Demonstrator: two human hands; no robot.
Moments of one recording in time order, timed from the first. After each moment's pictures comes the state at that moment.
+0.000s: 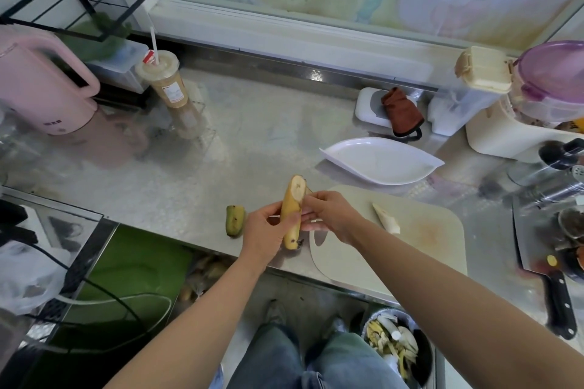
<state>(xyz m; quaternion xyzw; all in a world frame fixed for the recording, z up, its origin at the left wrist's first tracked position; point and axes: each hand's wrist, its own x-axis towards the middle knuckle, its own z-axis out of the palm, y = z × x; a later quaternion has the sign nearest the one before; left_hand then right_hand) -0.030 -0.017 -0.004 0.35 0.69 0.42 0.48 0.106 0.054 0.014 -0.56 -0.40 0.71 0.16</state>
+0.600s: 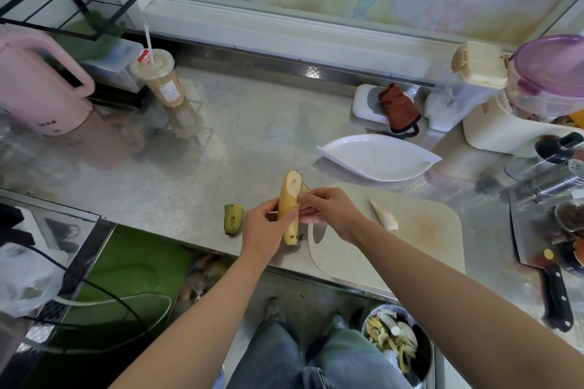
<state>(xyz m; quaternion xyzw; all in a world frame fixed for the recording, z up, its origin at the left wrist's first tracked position) -0.029 -0.016 -0.012 0.35 0.68 0.44 0.47 0.112 0.052 0.013 -0.53 -0.42 0.70 0.21</state>
